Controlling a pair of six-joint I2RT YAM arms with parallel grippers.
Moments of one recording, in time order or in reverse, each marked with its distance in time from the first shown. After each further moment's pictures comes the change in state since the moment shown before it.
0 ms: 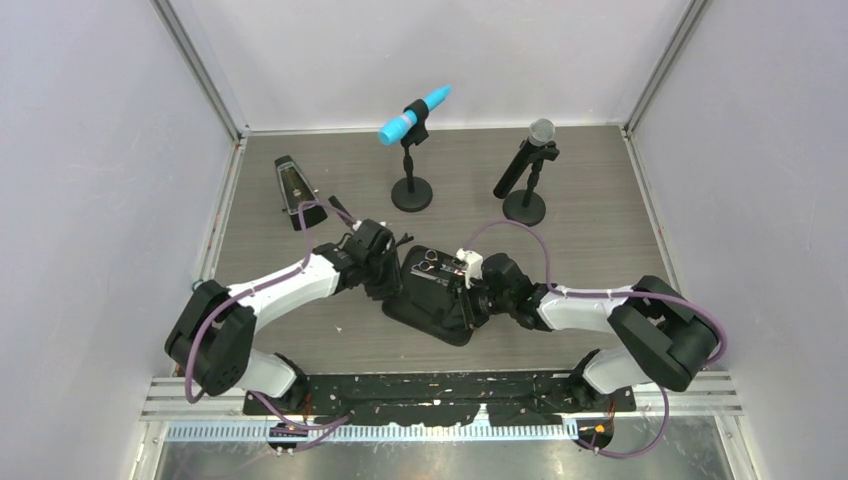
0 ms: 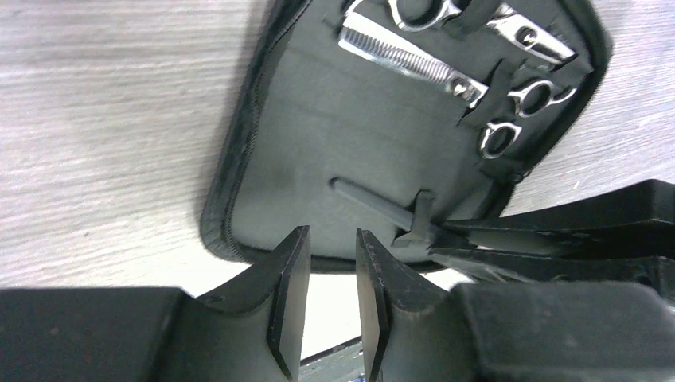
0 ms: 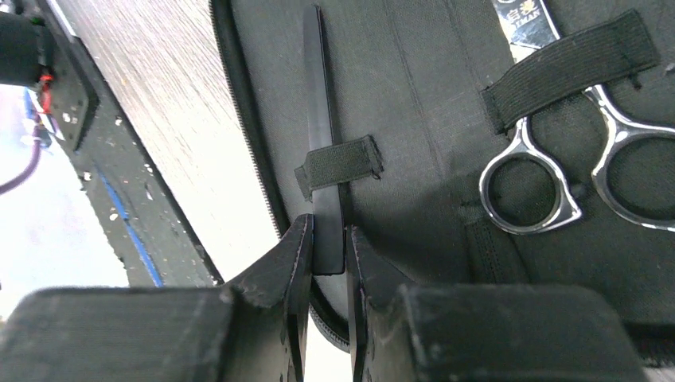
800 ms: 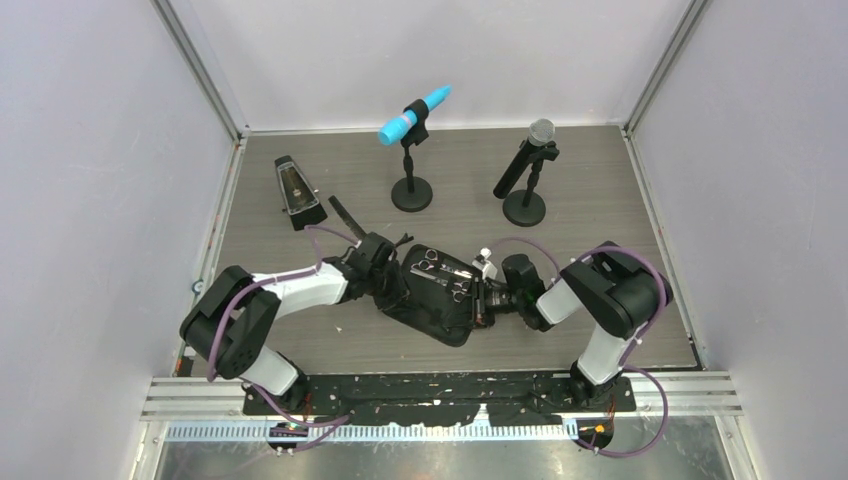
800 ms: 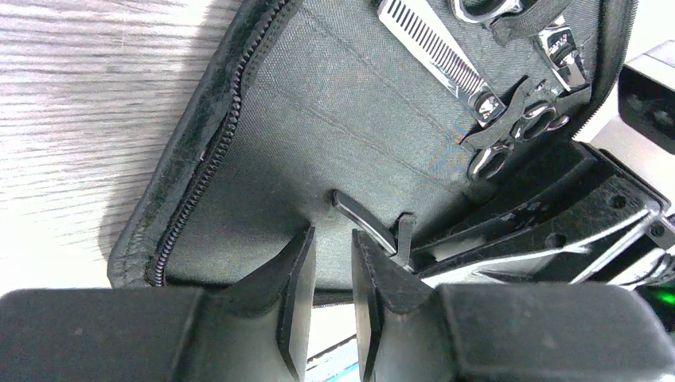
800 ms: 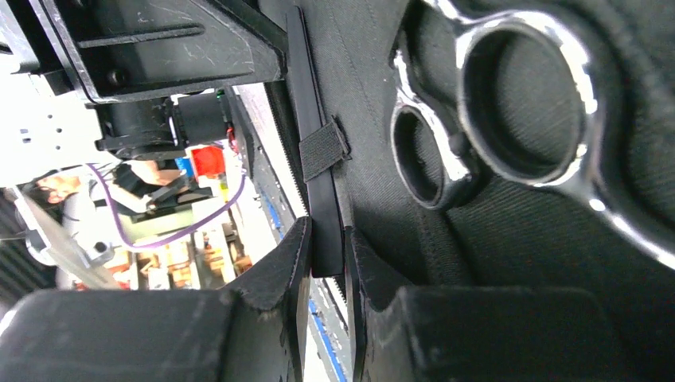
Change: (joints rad) left arm -0.012 0.122 -0.108 0.253 0.121 -0.224; right arm -0.211 0.304 -0.117 0.498 -0.394 0.507
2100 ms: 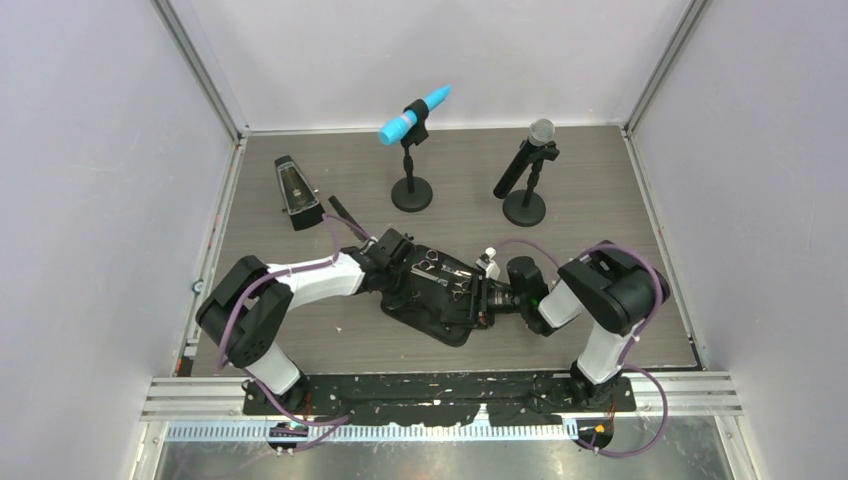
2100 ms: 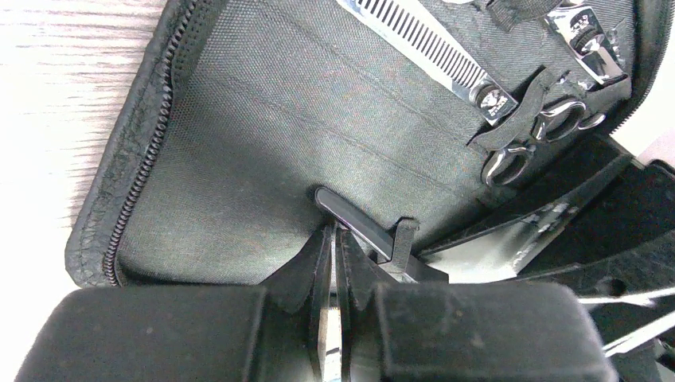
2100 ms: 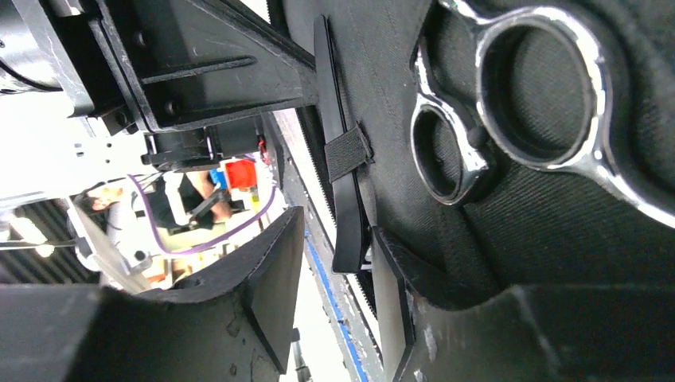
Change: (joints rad) left arm -0.074 0.080 0.144 -0.162 -0.085 0.023; right arm -0.031 0.091 -0.057 0.269 -0.032 0.175
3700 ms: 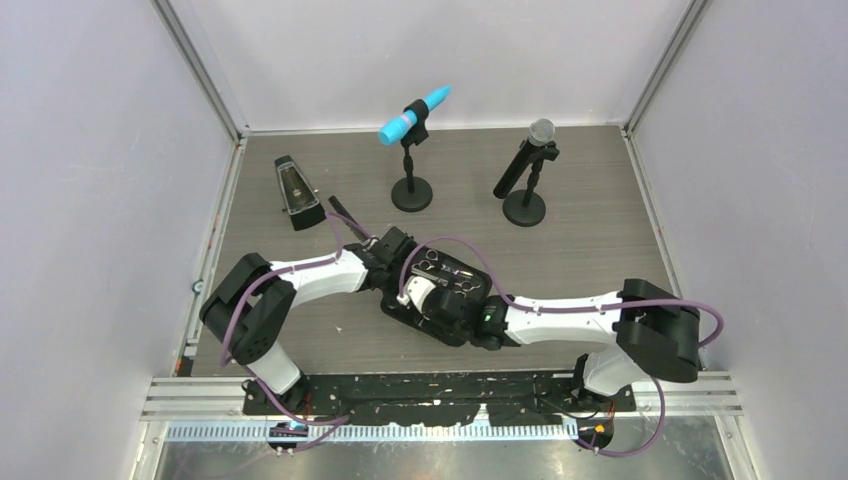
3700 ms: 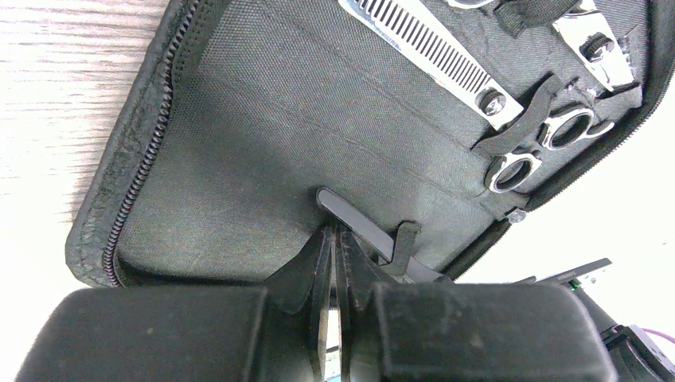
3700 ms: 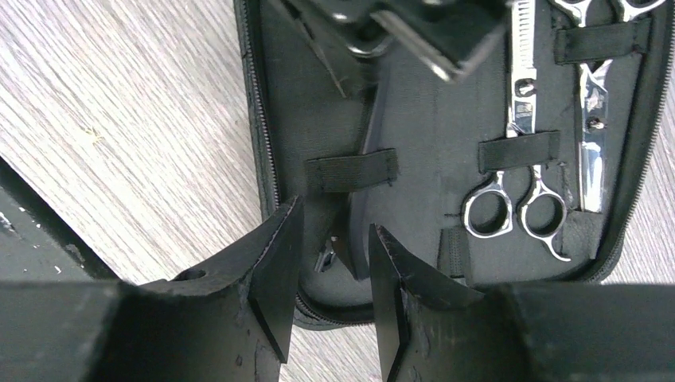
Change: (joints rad) left arm -0.003 0.024 0.041 -0.052 -0.013 -0.011; right arm 0.671 -0.351 0.475 -1.204 1.092 -1.001
